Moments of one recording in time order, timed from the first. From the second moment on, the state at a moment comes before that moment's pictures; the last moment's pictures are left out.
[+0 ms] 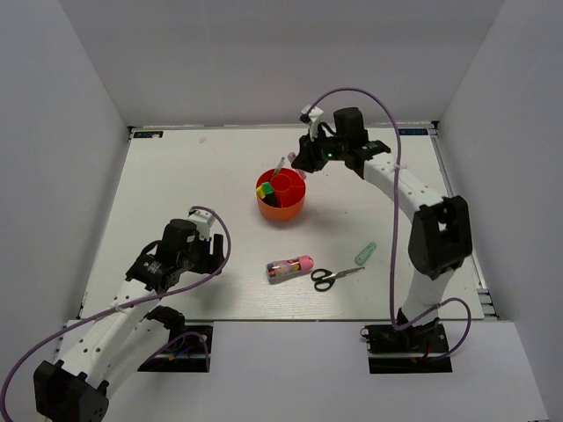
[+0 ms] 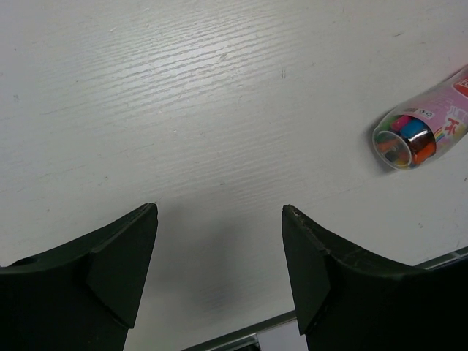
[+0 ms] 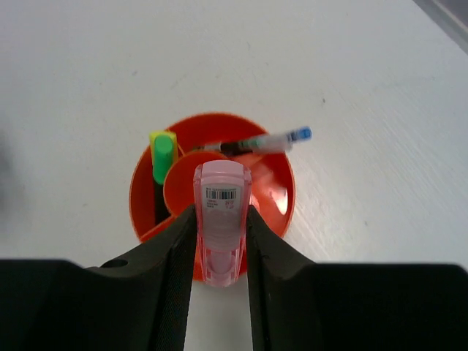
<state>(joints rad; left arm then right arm) -0.41 0.72 0.55 -0.63 0.03 -0.18 0.44 1.78 1.51 -0.29 -0.58 -0.19</state>
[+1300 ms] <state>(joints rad) -0.41 0.75 0.55 -0.64 0.00 -0.16 0.31 2.17 1.55 0.48 -1.16 0.23</state>
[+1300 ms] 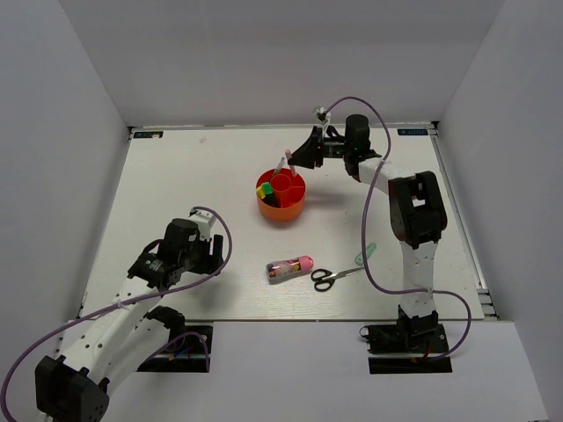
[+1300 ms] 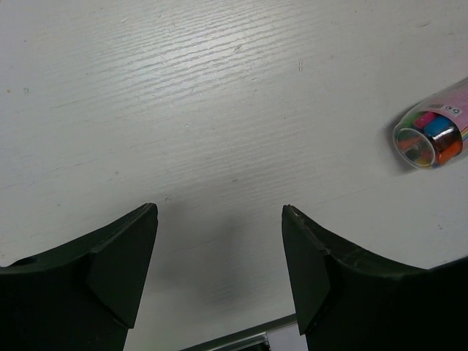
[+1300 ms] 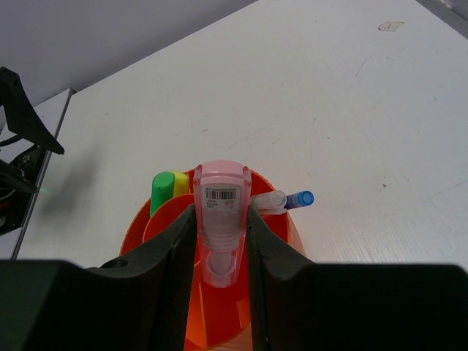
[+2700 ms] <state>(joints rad) -0.41 0.74 0.55 -0.64 0.02 -0.17 0.24 1.80 1.45 -0.14 -0.96 -0.12</state>
